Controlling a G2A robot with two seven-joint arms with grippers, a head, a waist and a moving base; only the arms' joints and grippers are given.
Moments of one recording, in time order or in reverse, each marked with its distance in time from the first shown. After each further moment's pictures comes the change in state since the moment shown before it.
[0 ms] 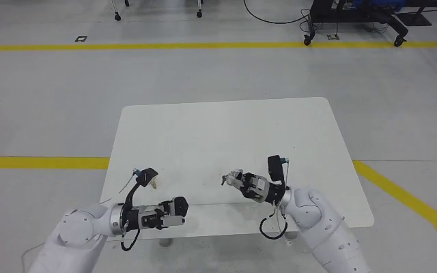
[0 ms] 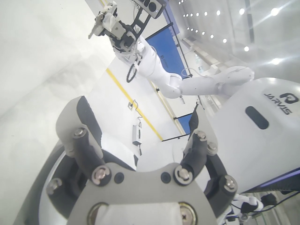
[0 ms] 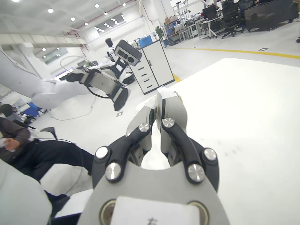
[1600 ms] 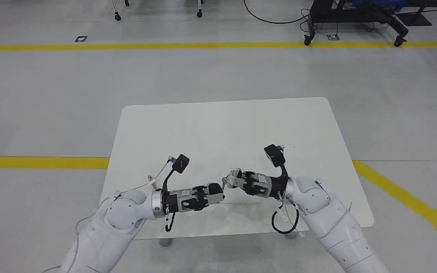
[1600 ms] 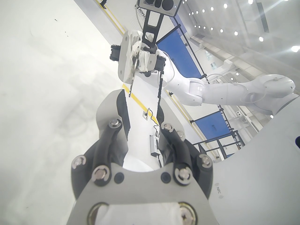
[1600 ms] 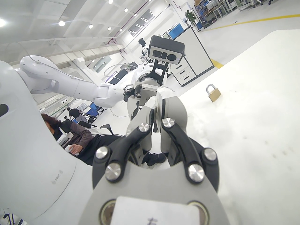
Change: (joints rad) left arm -0.231 -0.055 0.324 0.132 0.175 -0.041 0.349; right arm 0.119 0.057 -0.108 0.054 0.614 0.006 0.508
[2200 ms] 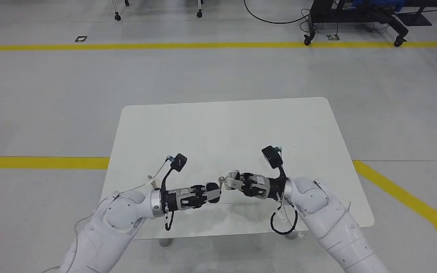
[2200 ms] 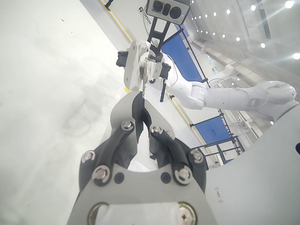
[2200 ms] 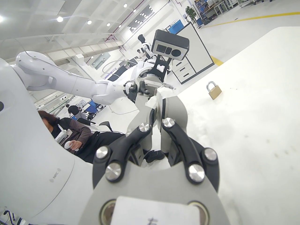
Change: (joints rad) left arm 0.010 0.007 -0.019 -0.002 0.007 0.028 0.012; right arm 0.002 0.005 -0.011 -0.004 -0.022 -0.004 -0.007
